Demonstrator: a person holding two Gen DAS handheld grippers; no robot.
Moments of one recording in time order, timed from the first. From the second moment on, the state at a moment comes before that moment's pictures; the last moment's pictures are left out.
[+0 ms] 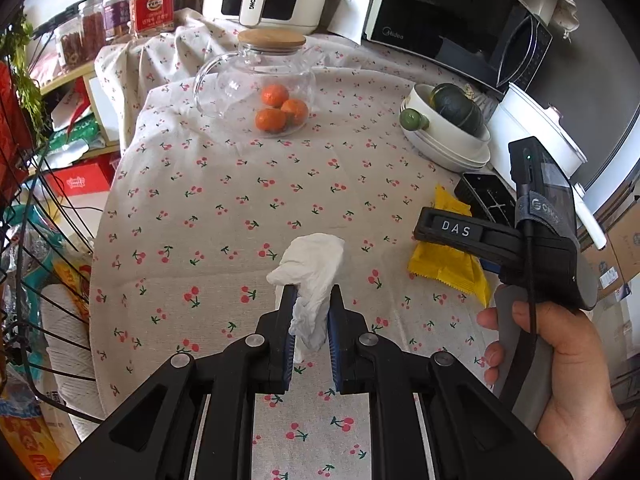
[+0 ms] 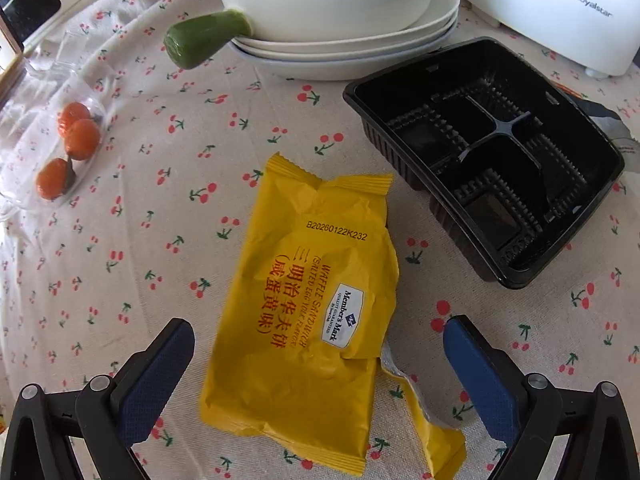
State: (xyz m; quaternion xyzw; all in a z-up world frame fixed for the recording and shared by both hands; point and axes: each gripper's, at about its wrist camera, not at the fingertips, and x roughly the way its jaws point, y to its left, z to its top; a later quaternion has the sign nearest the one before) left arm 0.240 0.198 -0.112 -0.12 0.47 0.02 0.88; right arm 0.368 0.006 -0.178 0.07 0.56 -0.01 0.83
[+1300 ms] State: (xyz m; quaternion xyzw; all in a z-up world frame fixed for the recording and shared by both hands) left arm 0.202 0.058 -0.094 -0.09 0.47 -0.13 0.87; right arm 0.216 -0.209 -0.107 0.05 0.55 0.02 0.83
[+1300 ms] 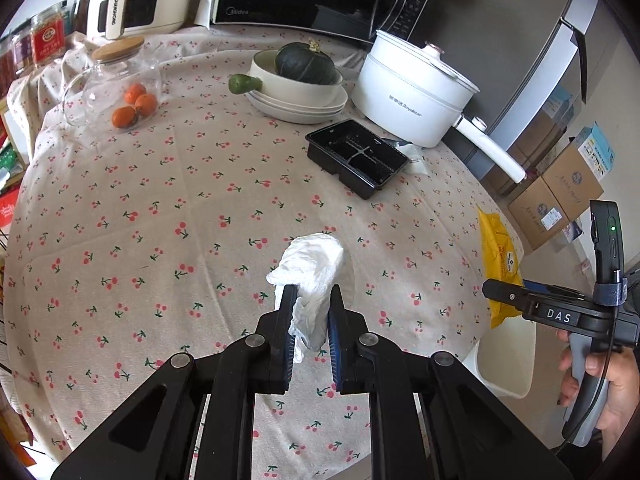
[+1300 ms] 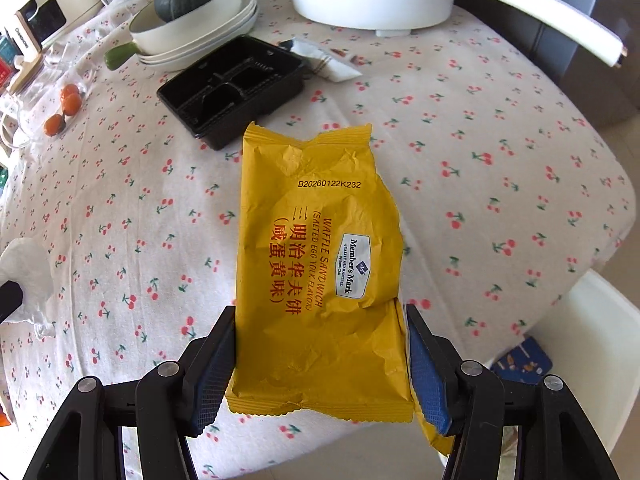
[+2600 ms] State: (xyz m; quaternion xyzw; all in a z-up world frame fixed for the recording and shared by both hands) left arm 0.184 -0.167 -0.121 0.03 0.48 -0.29 0.83; right arm 0.136 -0.432 -0.140 0.14 0.57 -0.07 0.81
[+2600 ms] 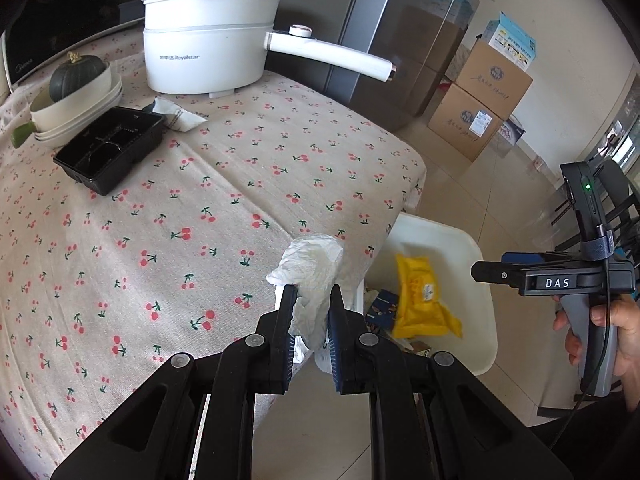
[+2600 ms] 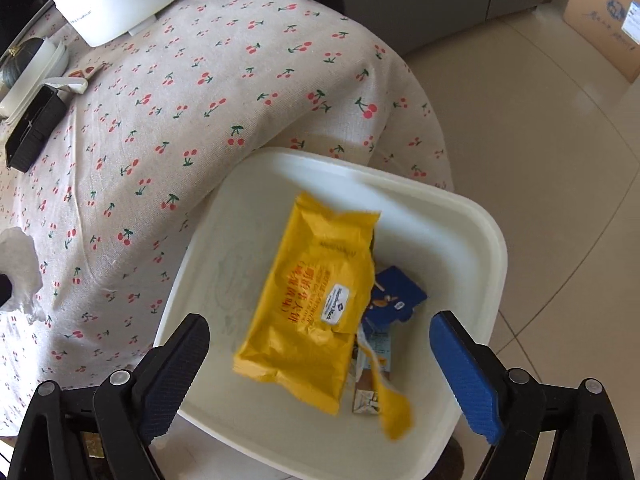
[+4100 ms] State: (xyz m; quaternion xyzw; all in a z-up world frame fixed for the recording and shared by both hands) left arm 0.195 -0.128 -0.114 0.04 0.47 -0.21 0.85; right arm 0.133 -0.436 -0.121 0.14 0.56 -0.08 0.81
